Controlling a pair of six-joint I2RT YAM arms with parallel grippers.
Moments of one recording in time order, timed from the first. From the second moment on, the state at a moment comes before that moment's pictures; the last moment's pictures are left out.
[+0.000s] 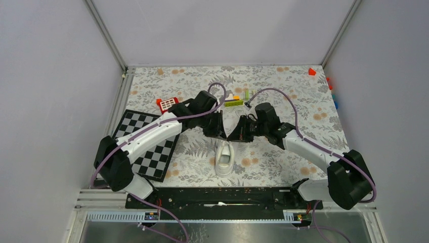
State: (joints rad) left arm -0.77 1.49 1.26 -0.67 0.31 -0.69; right arm 0.58 1.32 0.77 -0.14 -0.55 0.83
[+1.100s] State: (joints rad) left arm -0.74 1.64 1.21 -0.53 0.45 -0.70; right arm 0.58 1.26 0.68 0.00 -0.54 0.92
